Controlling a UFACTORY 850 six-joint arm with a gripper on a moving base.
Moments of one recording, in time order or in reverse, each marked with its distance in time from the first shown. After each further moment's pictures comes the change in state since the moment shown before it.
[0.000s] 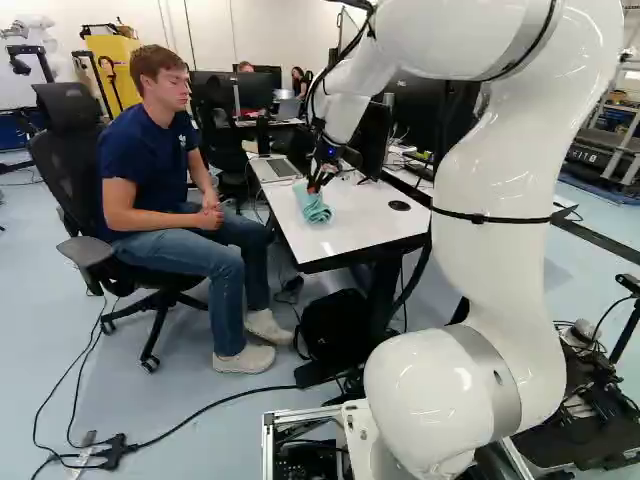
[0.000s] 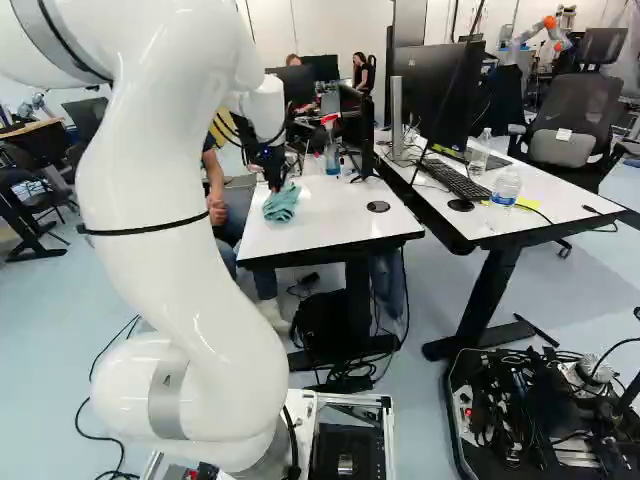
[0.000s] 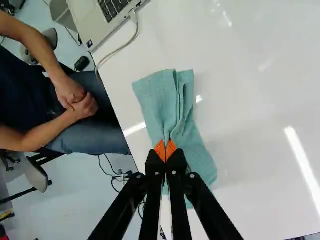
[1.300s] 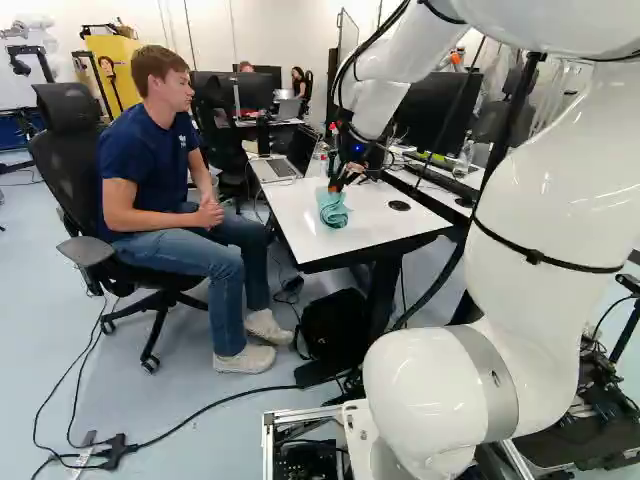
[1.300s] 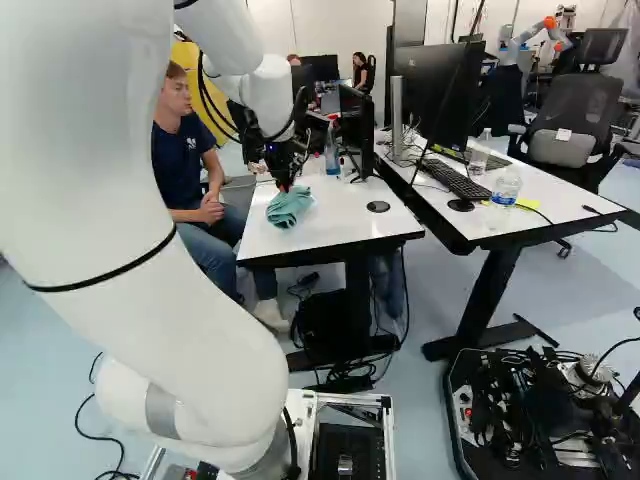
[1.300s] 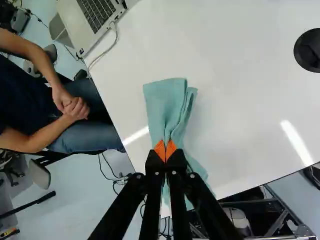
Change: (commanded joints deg) arm -5.5 15.0 13.5 0.0 0.0 0.0
